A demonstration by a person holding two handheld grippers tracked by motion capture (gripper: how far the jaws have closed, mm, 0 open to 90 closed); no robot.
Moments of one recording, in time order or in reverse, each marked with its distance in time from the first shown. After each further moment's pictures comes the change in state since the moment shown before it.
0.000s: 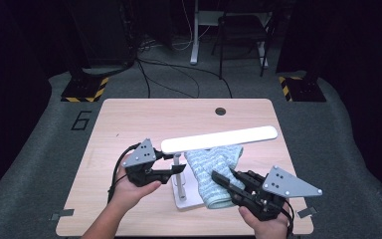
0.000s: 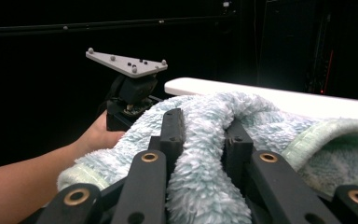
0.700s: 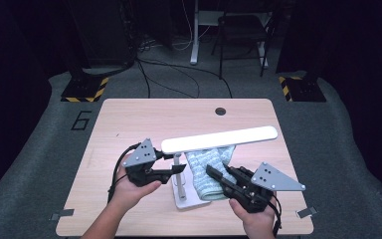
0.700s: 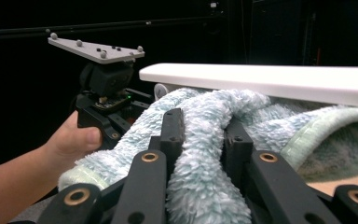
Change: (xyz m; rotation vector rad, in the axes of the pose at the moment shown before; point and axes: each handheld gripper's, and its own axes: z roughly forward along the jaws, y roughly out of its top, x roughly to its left) left arm -0.001 0.000 0.001 -0.005 -0.002 -0.004; right arm -0.012 -0.024 0.021 -0.017 -0.048 0.026
